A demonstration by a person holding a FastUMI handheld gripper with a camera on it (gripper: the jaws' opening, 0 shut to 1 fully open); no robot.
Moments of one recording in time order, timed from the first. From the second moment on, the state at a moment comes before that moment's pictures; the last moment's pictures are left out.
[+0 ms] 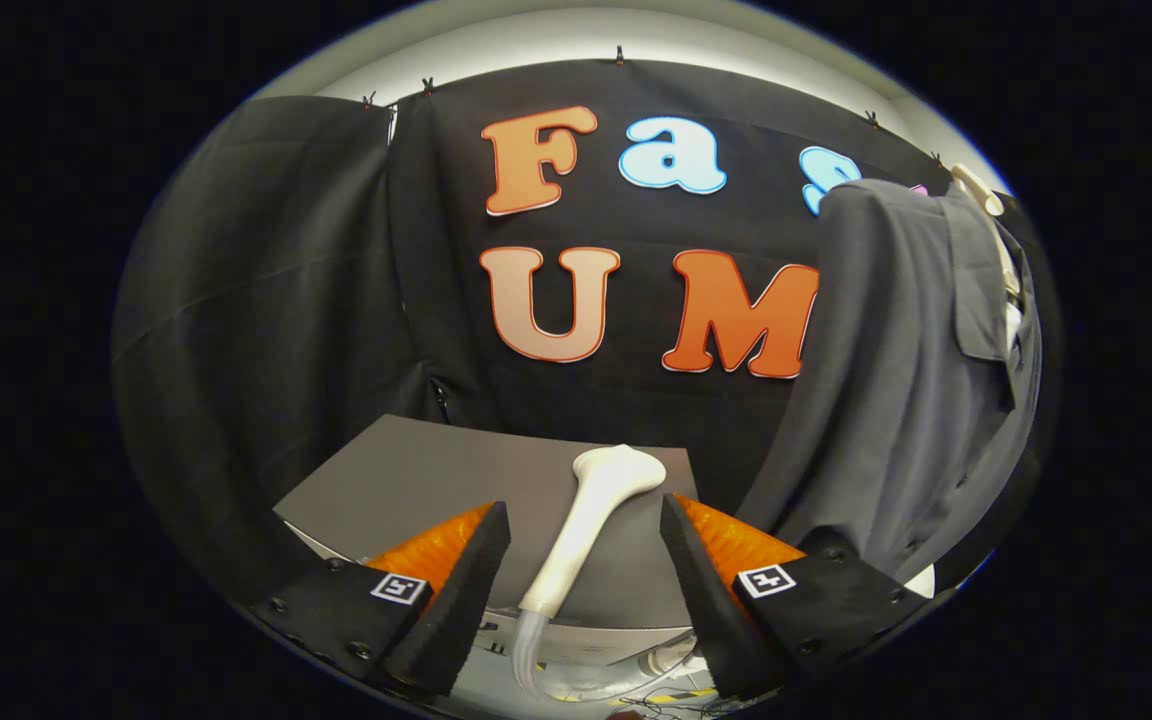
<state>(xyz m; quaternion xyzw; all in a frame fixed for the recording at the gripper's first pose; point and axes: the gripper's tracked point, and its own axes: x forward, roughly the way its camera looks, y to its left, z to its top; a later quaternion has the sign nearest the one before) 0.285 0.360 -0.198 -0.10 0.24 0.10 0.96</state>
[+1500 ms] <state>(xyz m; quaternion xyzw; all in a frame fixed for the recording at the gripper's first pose) 0.391 0.359 -0.346 -0.03 0.43 0.03 0.90</state>
